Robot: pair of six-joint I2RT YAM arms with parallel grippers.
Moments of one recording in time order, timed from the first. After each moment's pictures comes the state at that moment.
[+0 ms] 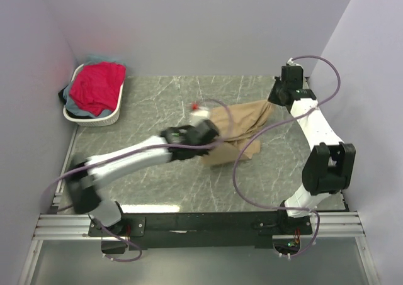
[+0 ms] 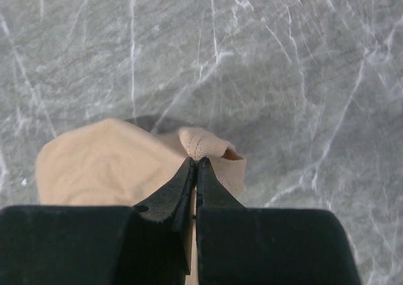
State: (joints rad) left arm -1.07 1.67 1.38 -0.70 -0.46 -0.75; right arm 0.04 1.65 1.43 -0.48 0.11 0.34
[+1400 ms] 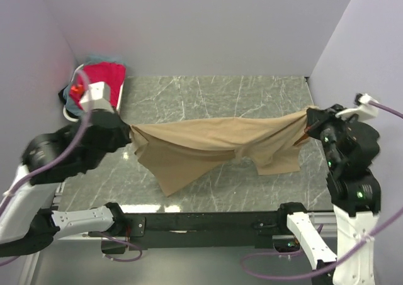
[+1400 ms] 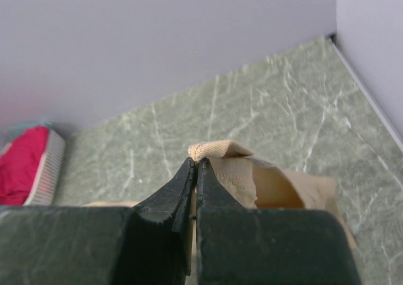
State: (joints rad) left arm -0.94 1.03 1.71 -1.36 -0.73 -0.82; right arm 0.04 0.70 1.31 -0.73 0.13 0.41
